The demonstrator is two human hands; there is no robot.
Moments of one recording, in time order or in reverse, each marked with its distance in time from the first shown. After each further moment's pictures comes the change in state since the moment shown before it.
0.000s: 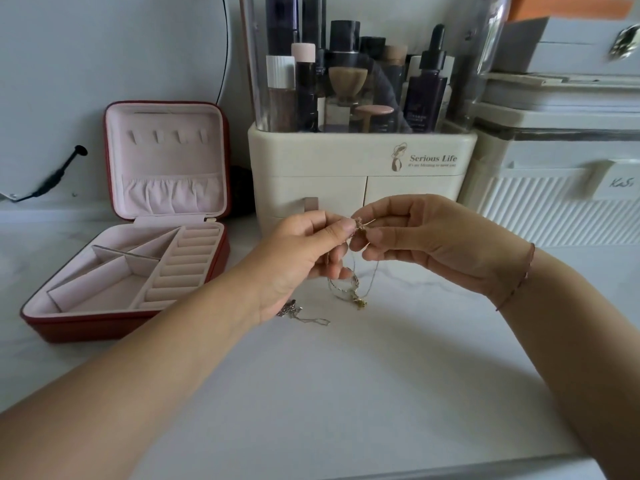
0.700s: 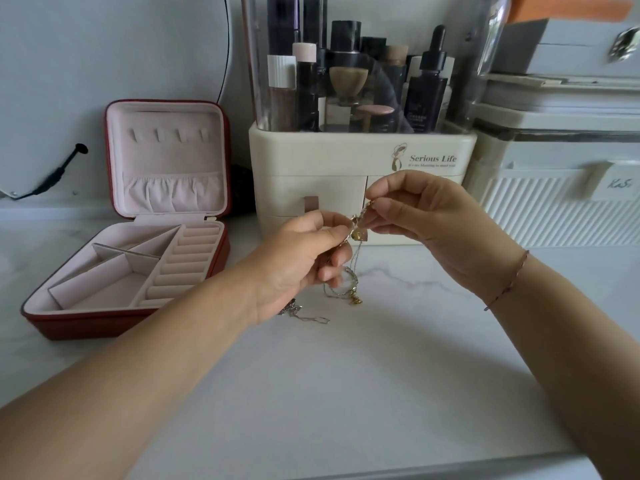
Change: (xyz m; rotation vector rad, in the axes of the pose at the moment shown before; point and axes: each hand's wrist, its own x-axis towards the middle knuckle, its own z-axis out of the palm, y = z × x) left_hand -0.002 0.003 0.002 -0.096 -0.026 -0.093; right_hand 0.002 0.000 0.009 -0.095 0.259 -0.243
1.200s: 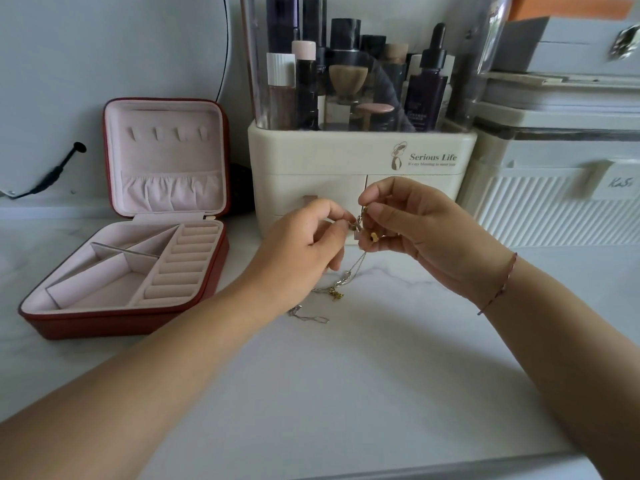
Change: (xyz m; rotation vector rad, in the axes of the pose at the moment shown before) left_hand 0.001 -0.006 -0.002 0.598 0.170 0.337; right_hand 0.000 0.003 0.009 0.124 -0.058 0.088
